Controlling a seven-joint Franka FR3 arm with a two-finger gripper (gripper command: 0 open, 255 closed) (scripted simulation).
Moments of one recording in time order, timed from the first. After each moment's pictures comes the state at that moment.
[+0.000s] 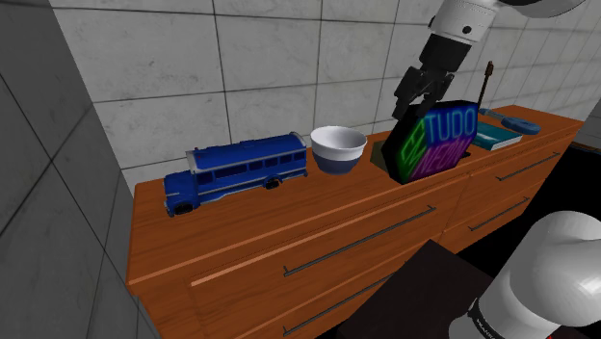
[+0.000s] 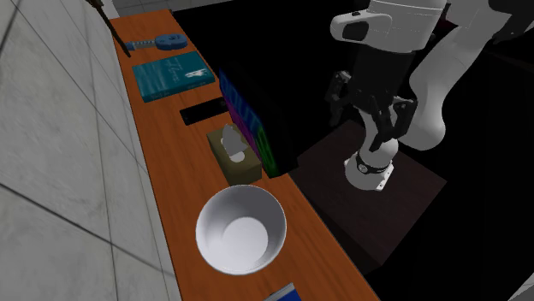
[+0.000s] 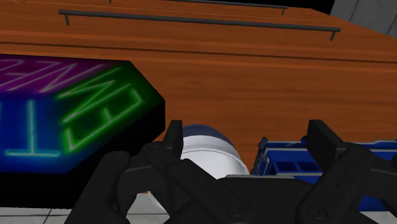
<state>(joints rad) -0.01 -0.83 -0.02 -2.27 0.10 1.64 0.06</state>
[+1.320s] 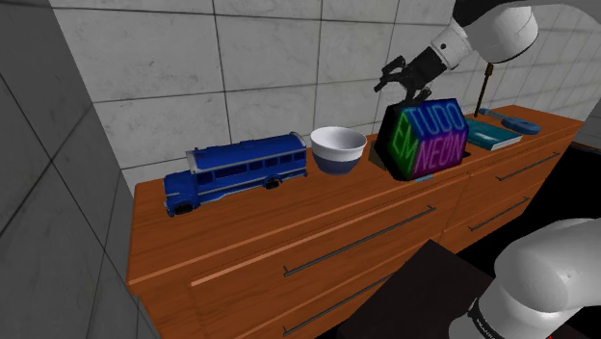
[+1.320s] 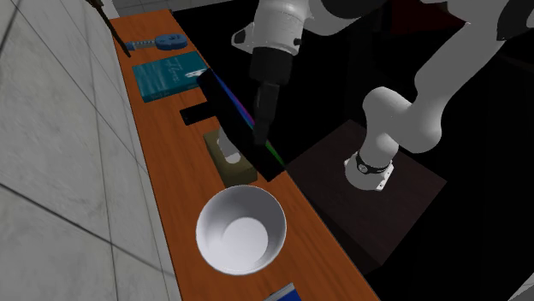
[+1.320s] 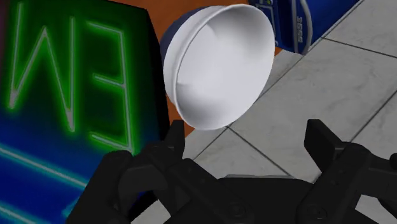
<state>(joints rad) -0.28 -0.56 -0.16 -2.28 0.59 2.06 0.05</state>
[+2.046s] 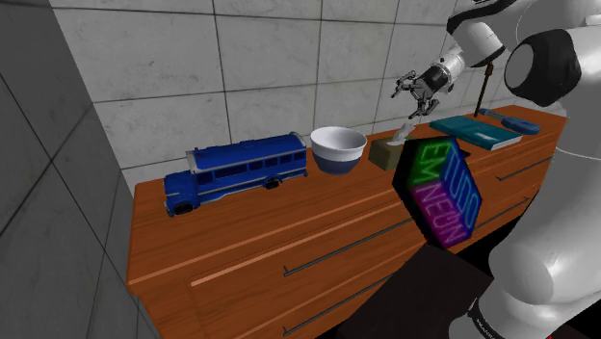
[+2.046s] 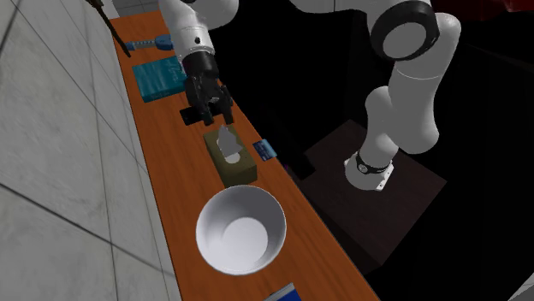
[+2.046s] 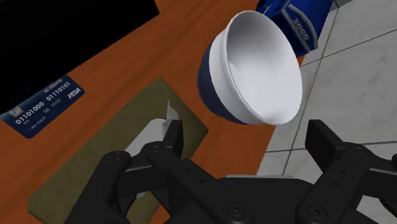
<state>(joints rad) -0.40 0.21 -0.49 -1.57 0.86 1.21 0.07</state>
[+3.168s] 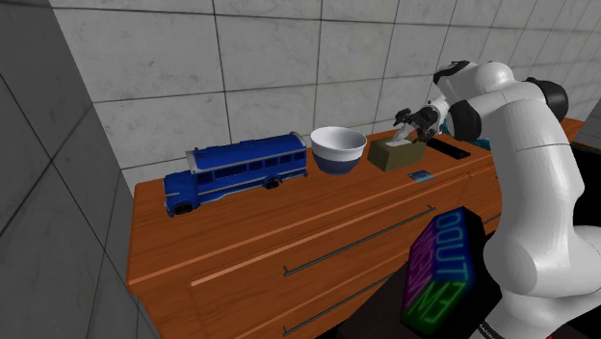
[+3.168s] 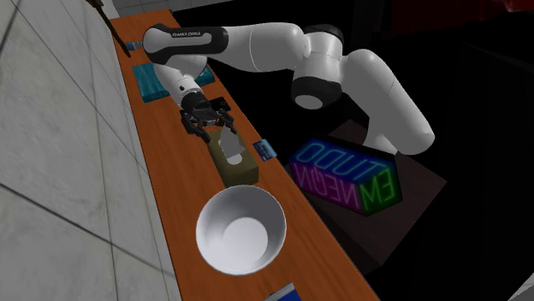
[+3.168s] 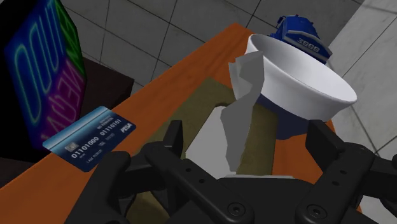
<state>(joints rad) -0.56 0.81 -0.59 -1.17 1.18 0.67 0.28</state>
